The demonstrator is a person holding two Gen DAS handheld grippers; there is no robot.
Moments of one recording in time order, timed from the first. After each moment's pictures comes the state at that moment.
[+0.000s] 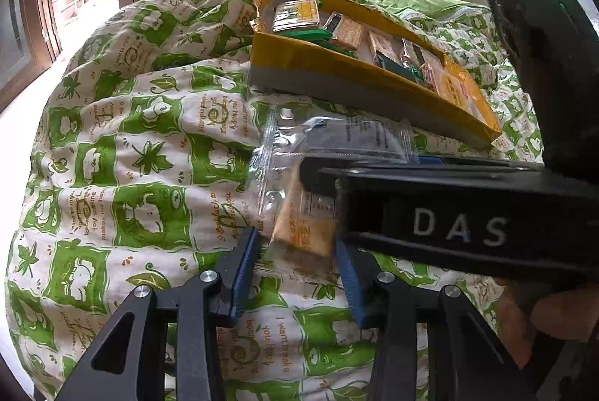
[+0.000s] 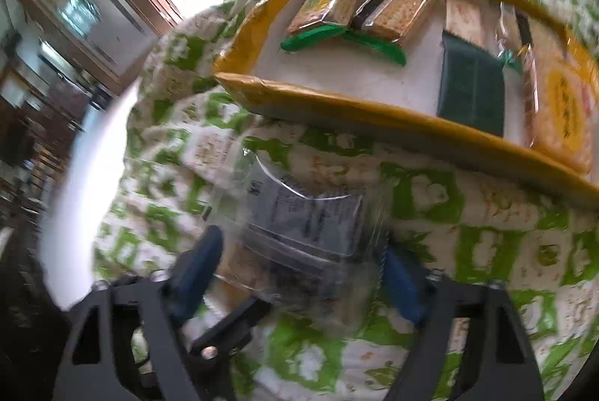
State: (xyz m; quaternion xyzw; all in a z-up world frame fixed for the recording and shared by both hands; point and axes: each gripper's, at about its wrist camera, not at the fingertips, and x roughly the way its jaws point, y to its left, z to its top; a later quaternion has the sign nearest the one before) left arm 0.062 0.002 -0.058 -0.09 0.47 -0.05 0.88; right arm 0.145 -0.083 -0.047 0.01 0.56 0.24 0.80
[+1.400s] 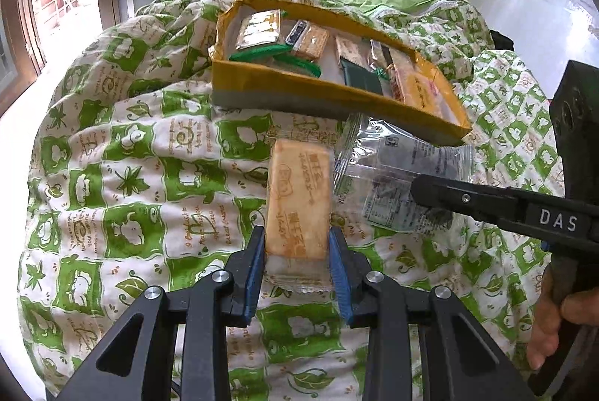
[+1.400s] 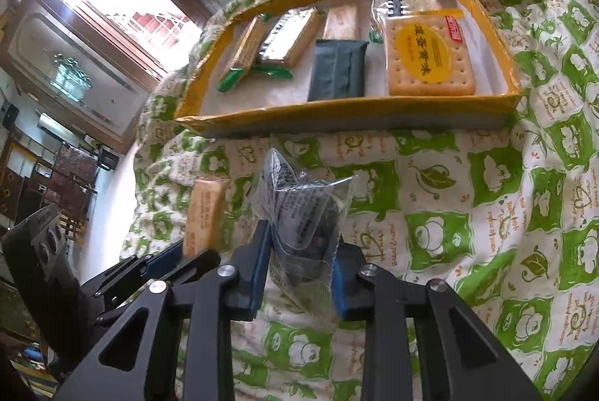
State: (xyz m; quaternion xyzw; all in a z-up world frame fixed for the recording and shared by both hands) left arm 0.061 -0.015 -0.034 -0.08 0.48 -0.08 0.87; right arm 0.110 -0.201 -0.020 0.15 0.54 0.21 0.80
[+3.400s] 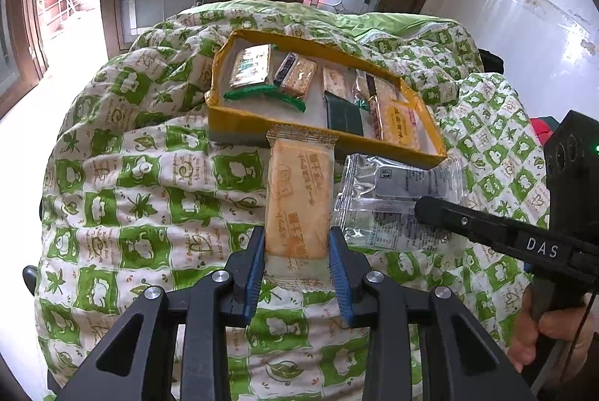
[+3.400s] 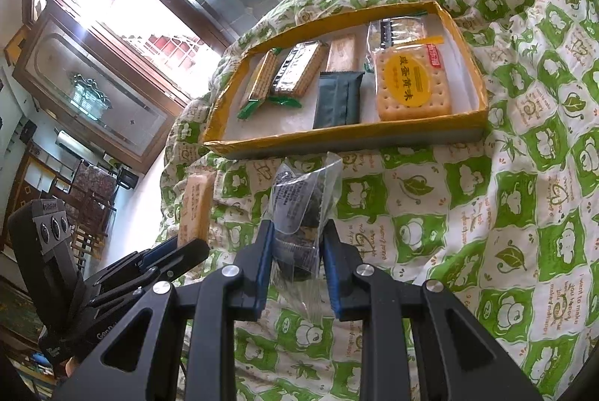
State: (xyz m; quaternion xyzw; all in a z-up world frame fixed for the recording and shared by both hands) left arm 0.059 -0.020 0.004 -0.09 0.45 -0.08 0.88; right arm 0.095 -0.230 0.003 0.19 0.50 0.23 0.82
